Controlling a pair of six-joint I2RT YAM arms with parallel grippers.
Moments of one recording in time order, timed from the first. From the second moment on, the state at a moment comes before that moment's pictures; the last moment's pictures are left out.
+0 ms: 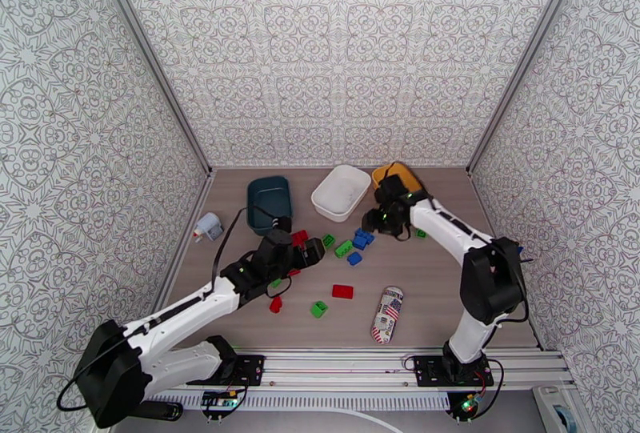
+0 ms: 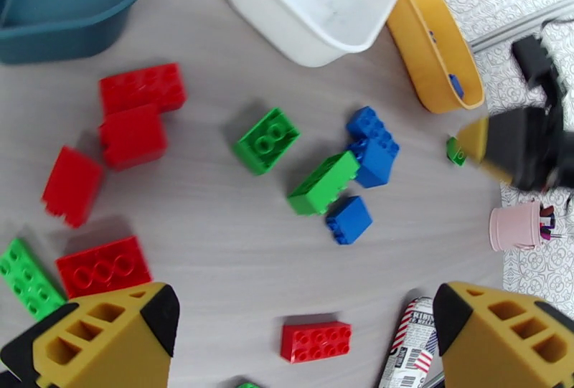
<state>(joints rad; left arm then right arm) -0.69 1.12 0.67 -0.20 -0.08 -0.90 0.44 1.77 1.35 -0.79 -0.16 0.44</state>
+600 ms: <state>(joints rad) -0.70 1.06 0.58 -0.20 -0.09 -0.97 0.66 1.89 1.25 -0.74 0.01 0.43</state>
